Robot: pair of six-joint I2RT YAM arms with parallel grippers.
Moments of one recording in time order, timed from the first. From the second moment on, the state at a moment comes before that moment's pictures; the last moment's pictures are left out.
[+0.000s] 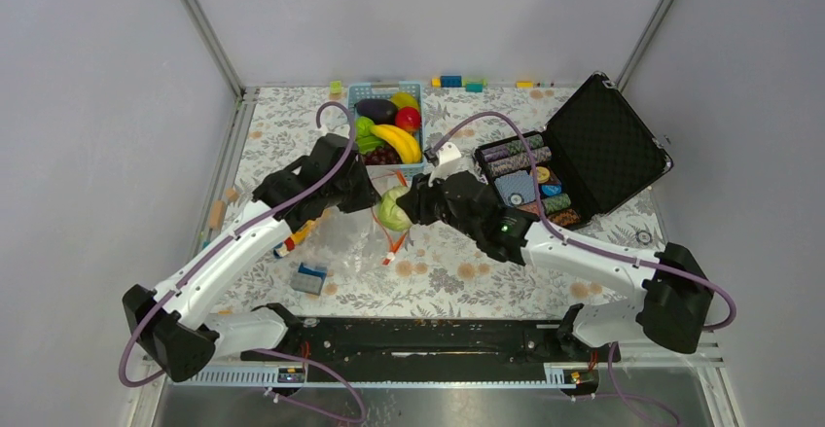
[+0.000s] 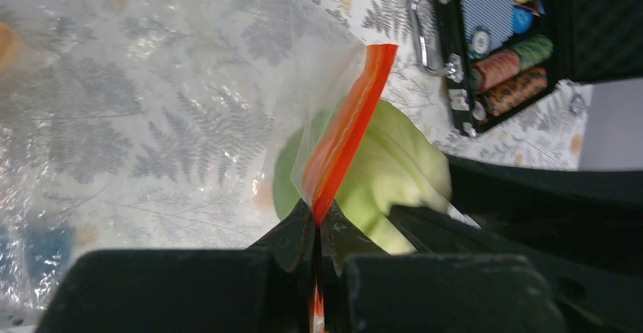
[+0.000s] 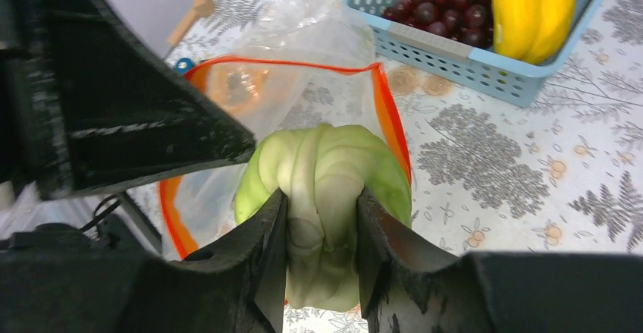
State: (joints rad) left arm -0.65 1.18 1.19 -0.80 -0.06 -0.79; right arm 0.97 1.32 0.92 0.09 0.16 0.45
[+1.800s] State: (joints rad) left arm -0.66 0.99 1.21 -0.93 -0.52 -0.80; right arm 0.69 1.79 1.49 -0.33 0.28 0.53
